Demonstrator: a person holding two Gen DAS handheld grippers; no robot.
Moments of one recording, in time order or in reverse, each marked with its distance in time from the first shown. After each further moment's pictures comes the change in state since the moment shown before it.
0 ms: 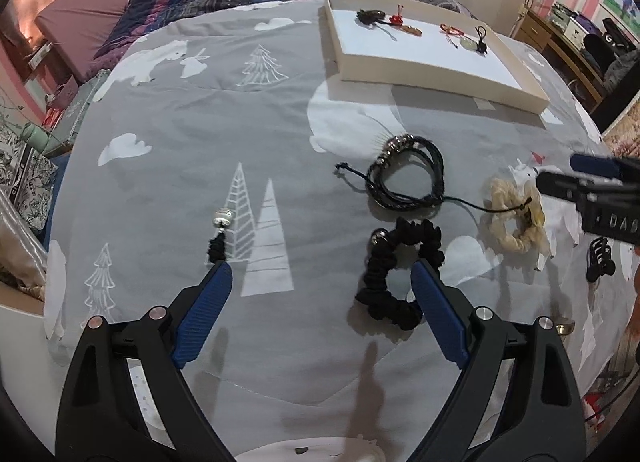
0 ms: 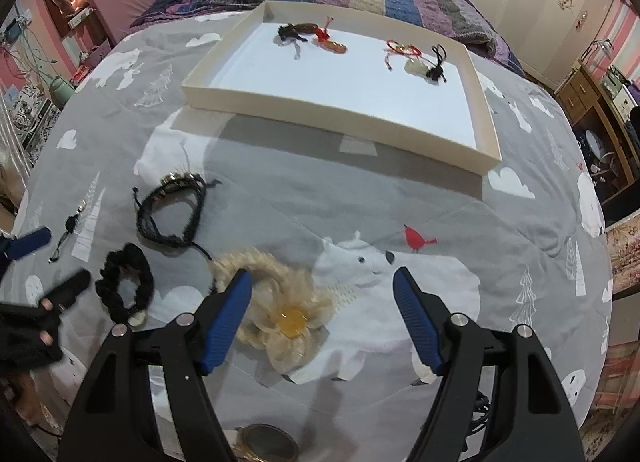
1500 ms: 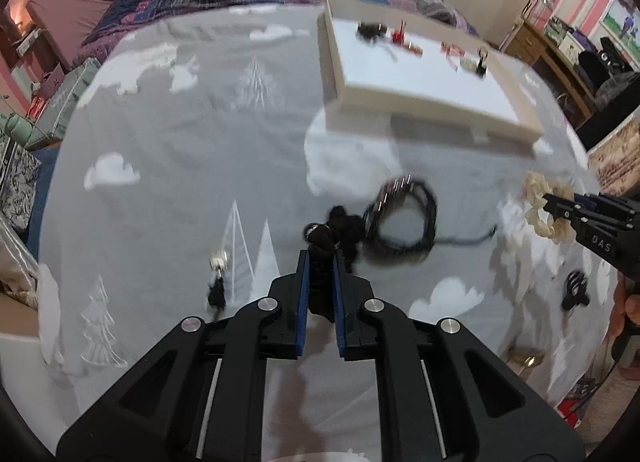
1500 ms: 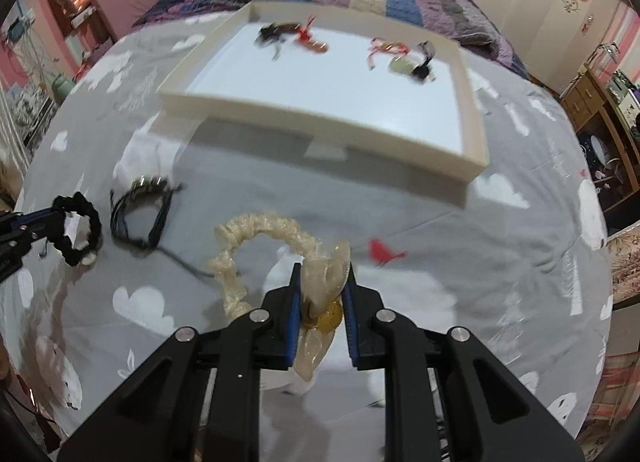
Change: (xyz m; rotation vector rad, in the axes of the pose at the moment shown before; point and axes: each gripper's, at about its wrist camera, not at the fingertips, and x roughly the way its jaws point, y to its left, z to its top) left arm -0.005 0.016 0.041 -0.046 0.009 -0.084; right arm 0.009 -0.043 0.008 -0.005 -0.010 0.016
